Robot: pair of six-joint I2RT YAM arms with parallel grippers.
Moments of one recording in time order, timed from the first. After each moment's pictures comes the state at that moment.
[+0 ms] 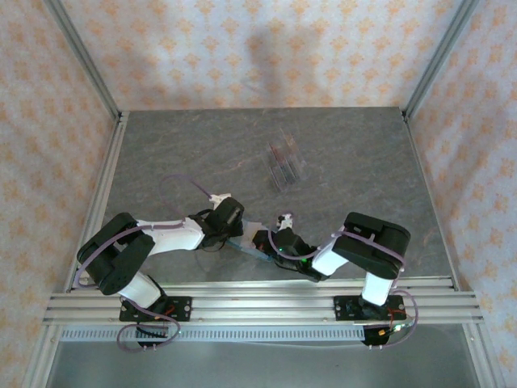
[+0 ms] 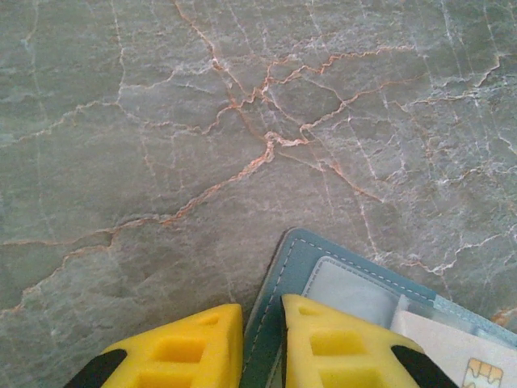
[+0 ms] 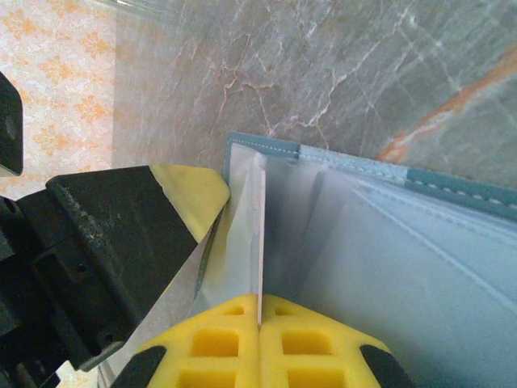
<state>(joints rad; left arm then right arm) -0.71 1.56 0.61 -0.08 -0.20 -0.84 1.05 1.77 0.39 0.92 0.14 1.32</state>
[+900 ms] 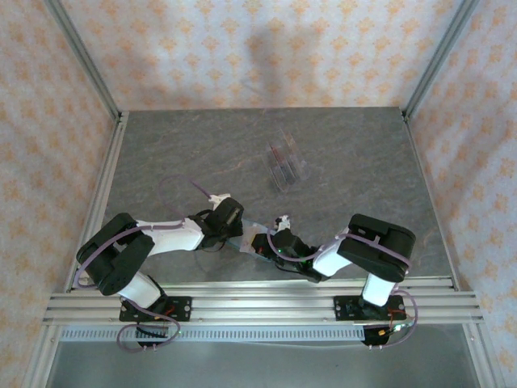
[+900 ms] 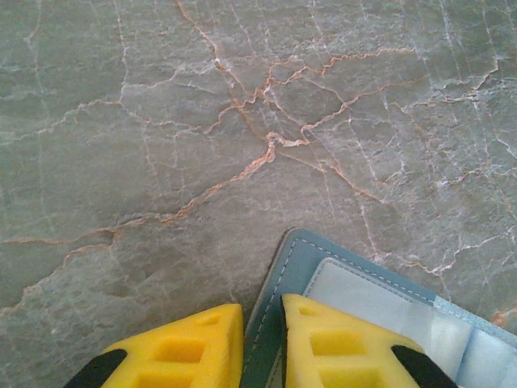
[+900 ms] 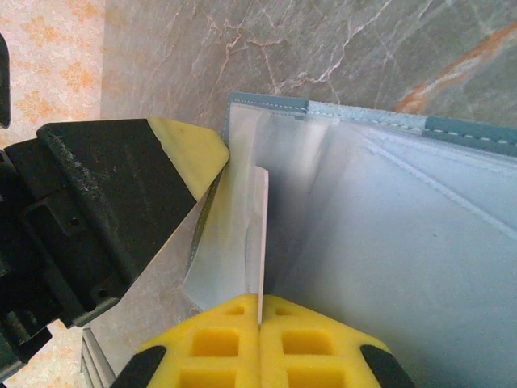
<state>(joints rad) -0.71 1.56 0.61 -0.07 -0.20 -0.85 1.06 1.73 0.40 0.83 0.11 1.26</state>
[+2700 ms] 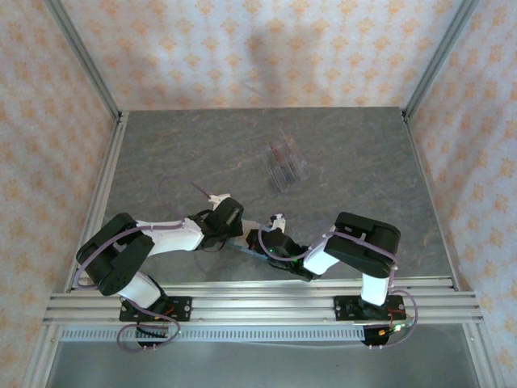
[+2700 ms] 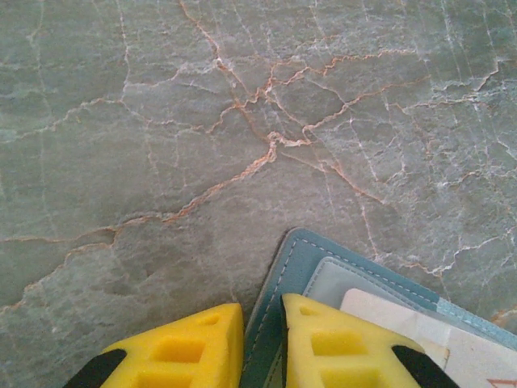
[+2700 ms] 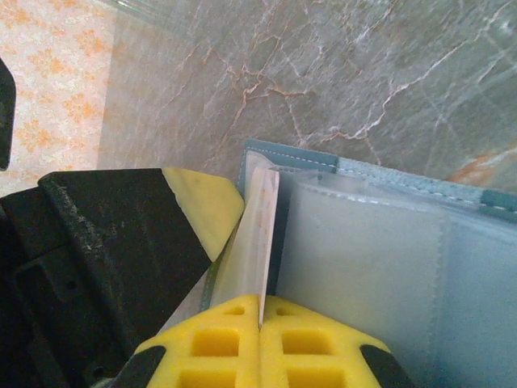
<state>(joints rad) -0.71 1.56 0.61 -0.07 -0.20 -0.86 1.10 1.84 0.48 0.87 0.24 1.24</state>
